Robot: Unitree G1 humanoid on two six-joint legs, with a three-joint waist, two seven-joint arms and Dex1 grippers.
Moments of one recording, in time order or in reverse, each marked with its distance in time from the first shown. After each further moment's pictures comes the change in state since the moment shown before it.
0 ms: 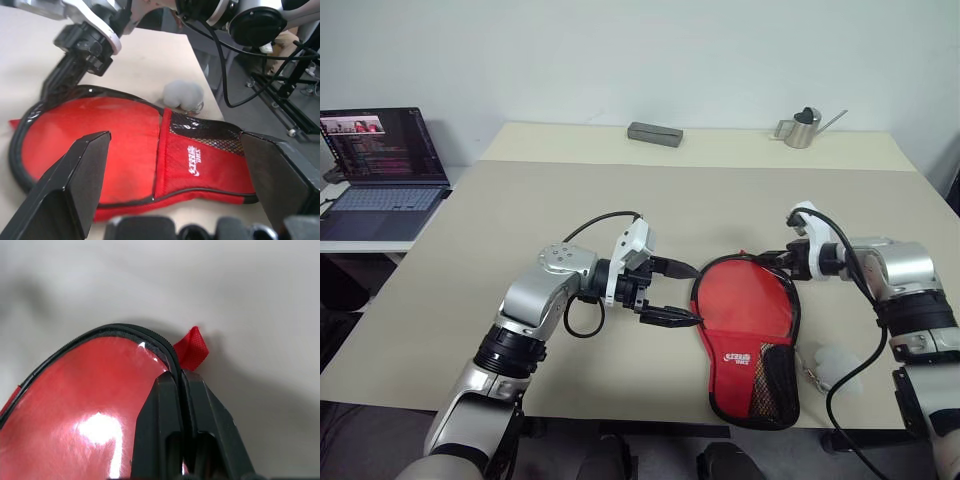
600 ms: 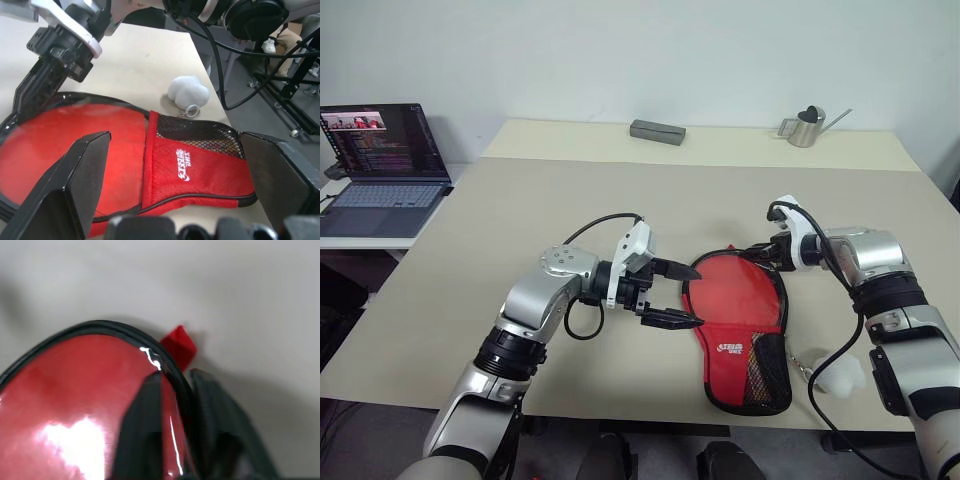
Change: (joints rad) left arm 0.009 0.000 -0.018 -0.007 0.006 -0.016 0.011; right arm -0.078 0.061 0.028 0.172 -0.091 -0.086 -0.023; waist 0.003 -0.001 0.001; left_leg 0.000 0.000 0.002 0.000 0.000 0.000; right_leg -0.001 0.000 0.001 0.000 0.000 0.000
